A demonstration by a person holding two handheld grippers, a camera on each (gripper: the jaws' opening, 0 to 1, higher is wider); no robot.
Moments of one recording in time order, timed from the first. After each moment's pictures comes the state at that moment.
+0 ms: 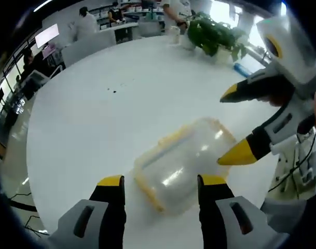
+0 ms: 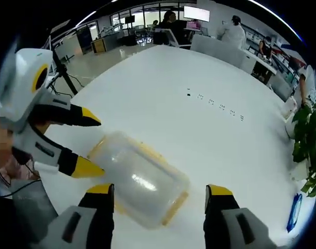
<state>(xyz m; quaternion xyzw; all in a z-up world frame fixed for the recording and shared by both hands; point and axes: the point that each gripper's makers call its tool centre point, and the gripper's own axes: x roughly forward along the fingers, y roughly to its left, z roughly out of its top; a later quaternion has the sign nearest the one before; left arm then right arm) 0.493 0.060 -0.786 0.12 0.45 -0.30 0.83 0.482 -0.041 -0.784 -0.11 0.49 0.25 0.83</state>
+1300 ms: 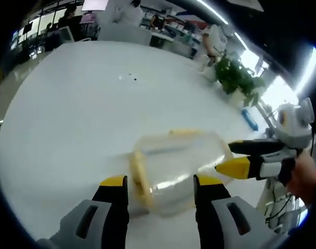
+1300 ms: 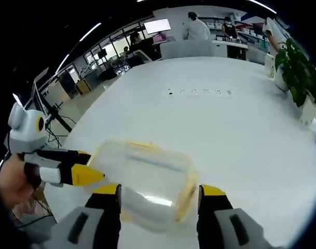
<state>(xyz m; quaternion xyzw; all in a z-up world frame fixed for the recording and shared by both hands) 0.480 0.066 -0.824 -0.10 0.44 -0.26 0.85 0.468 -0.046 -0.822 0.06 0.44 0.19 0.88</state>
